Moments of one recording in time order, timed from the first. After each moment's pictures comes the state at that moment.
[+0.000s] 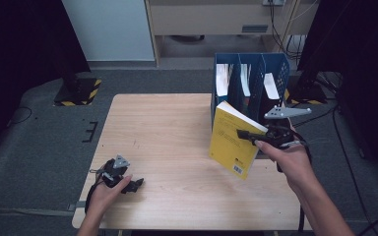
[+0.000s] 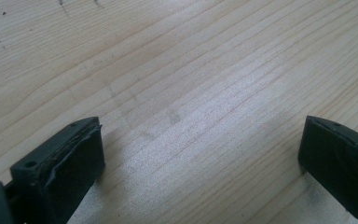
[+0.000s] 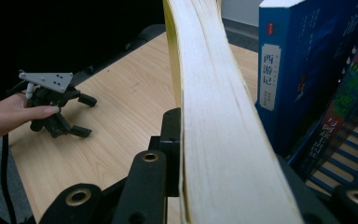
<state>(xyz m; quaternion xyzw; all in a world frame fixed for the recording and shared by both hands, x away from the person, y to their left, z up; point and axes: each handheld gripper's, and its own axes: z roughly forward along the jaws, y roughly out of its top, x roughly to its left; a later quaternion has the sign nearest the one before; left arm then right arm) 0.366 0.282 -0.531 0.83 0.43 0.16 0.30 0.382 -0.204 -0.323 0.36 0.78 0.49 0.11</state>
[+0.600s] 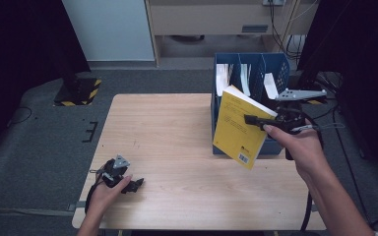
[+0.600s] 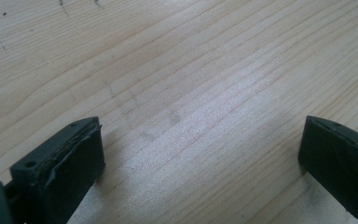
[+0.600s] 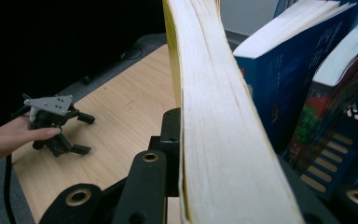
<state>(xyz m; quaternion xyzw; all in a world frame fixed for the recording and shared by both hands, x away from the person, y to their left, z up) 0.366 0.282 -0.531 0.83 0.43 0.16 0.31 0.392 -0.216 -0.278 0.37 0.78 0.49 0.12</state>
